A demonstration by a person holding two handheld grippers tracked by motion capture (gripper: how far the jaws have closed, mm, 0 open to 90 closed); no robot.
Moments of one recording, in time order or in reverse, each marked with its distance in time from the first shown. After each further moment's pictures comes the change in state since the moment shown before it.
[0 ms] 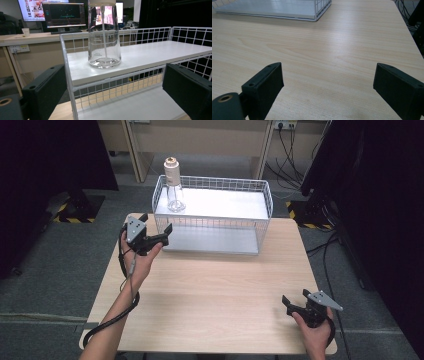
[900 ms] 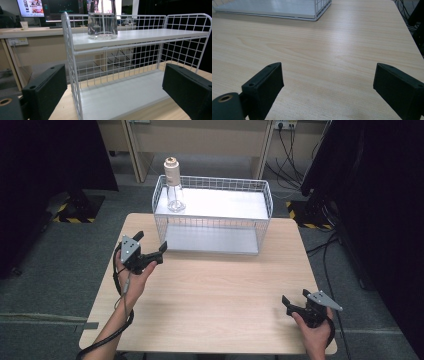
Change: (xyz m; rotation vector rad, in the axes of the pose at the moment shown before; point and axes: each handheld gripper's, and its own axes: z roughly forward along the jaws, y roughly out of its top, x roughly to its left) left arm -0.001 -0.043 -0.039 0.020 -0.018 -0.029; right arm 0.001 0.000 0.000 0.002 -0.002 -0.002
